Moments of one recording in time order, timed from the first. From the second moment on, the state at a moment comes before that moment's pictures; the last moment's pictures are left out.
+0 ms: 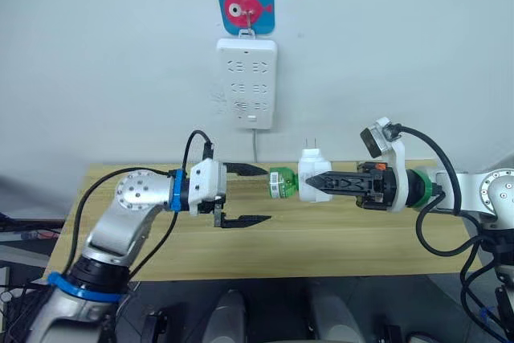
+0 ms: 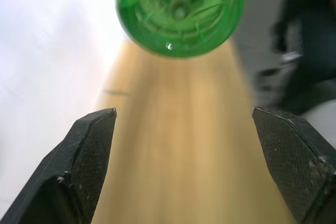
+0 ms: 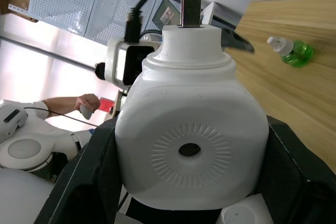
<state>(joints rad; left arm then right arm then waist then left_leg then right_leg) -0.32 0.62 -0.11 -0.13 -0.31 -0.17 -1.13 -0.51 -0.81 0.05 -0.14 1.93 1.21 0.24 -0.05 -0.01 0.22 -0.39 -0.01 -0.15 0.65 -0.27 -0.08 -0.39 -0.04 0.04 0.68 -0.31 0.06</state>
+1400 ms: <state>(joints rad) -0.61 0.75 -0.18 -0.24 -0.89 0.89 -1.08 -0.51 -0.82 0.06 -0.13 1.91 1.21 0.25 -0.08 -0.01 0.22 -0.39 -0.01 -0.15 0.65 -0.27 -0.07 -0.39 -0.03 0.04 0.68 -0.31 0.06</state>
